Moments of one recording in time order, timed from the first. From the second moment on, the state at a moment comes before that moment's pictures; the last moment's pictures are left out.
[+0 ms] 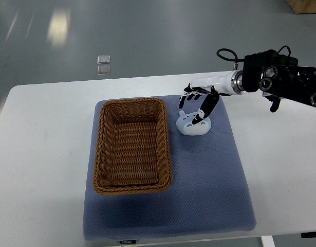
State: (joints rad) left arm -0.02 0.00 -0.15 -0.23 0.07 -0.06 0.02; right arm 1.25 -0.45 0.01 1.10 -0.83 0.30 -0.14
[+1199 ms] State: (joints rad) left arm -0.02 0.00 -0.15 -0.22 0.07 -0.06 0.02; right arm 1.11 -0.35 0.00 1.01 -0.90 0.17 -0.16
